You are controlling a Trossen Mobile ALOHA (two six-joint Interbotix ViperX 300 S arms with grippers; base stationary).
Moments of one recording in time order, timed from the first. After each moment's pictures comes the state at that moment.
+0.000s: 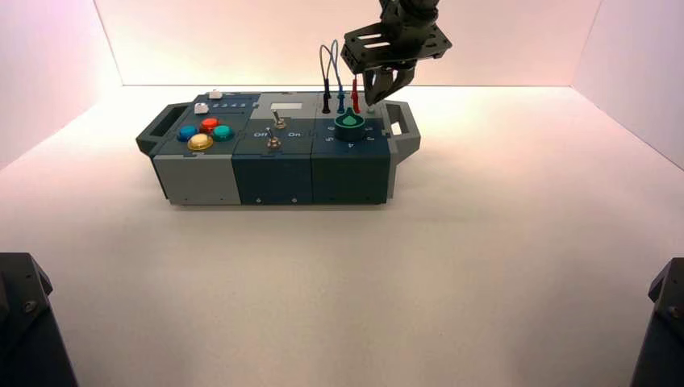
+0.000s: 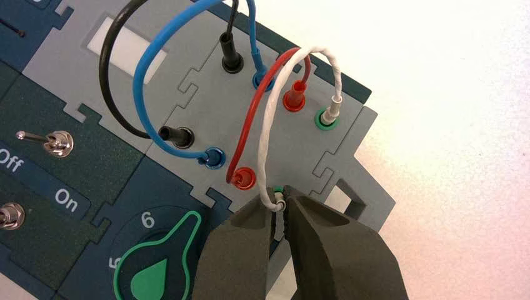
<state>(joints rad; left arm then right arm) -0.15 -0.97 1.12 -0.13 0.40 0.08 0.56 0.25 0.45 0.01 0.37 -0.01</state>
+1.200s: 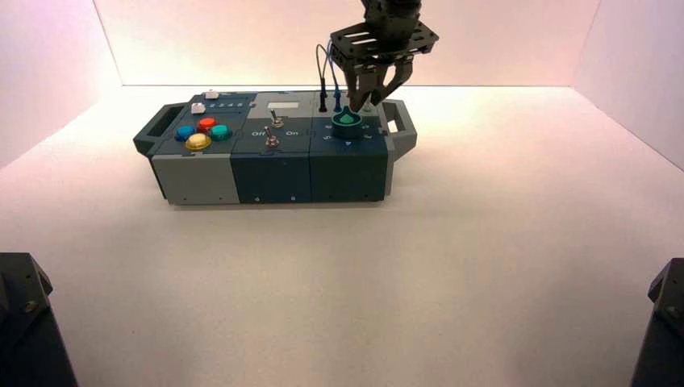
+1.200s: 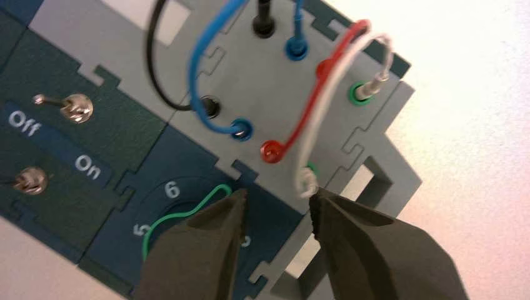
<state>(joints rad) -0.15 -0.97 1.11 -0.13 0.43 0.09 0.59 0.28 0.34 -0.01 0.60 -0.02</state>
